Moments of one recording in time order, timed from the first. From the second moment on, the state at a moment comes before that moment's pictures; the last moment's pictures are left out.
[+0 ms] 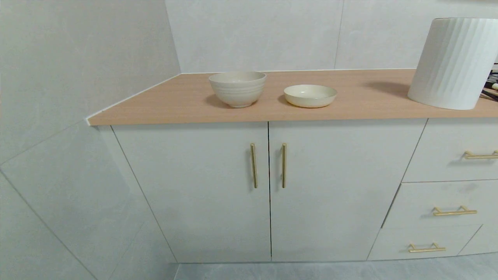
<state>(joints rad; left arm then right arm) -0.01 0.00 0.00 0.00 0.02 -0.01 0.00 0.00 0.00 -0.02 0.01 -0.07</state>
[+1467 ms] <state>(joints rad) -0.01 0.00 0.00 0.00 0.02 -0.01 0.39 1.32 -0.67 -0.34 0.36 -0.03</state>
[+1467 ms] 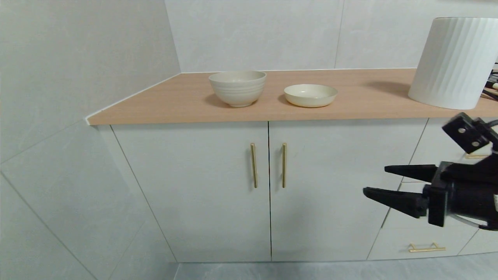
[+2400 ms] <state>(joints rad) -0.01 0.00 0.00 0.00 0.02 -0.01 0.54 1.89 -0.96 -0.67 0.29 0.28</state>
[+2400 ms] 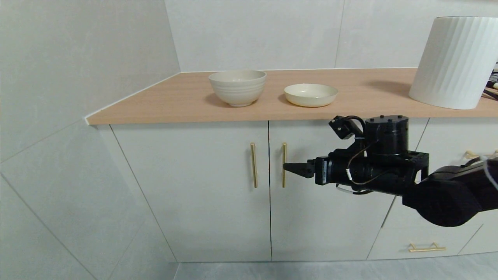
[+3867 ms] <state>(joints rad) -0.01 0.00 0.00 0.00 0.02 -0.01 0.62 2.18 -1.07 -0.96 0.19 0.46</state>
